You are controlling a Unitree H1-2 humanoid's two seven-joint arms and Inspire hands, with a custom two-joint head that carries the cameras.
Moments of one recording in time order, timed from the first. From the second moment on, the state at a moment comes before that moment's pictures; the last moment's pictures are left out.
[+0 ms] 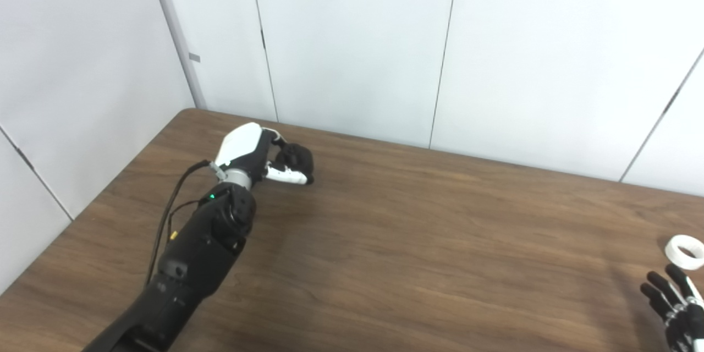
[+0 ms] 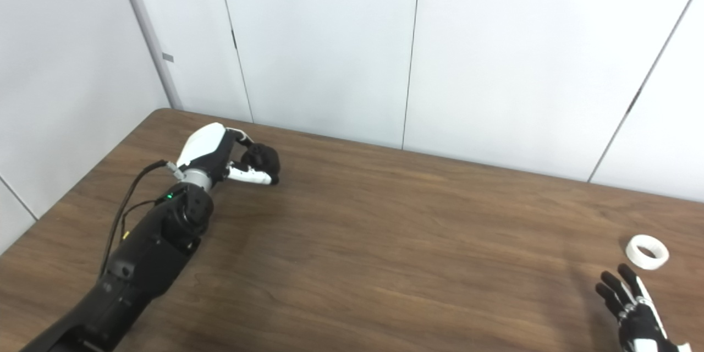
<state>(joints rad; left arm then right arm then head) -0.43 0.48 -0.15 0.16 0.59 0.47 -0.05 0.12 -0.19 -0.13 -0.07 0.09 -0.17 0.14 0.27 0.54</state>
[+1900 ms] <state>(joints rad) -0.02 0.18 -0.45 -0.36 0.89 0.37 -0.28 0.15 -0.10 -0.06 -0.16 -0.03 -0.11 0.07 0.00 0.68</state>
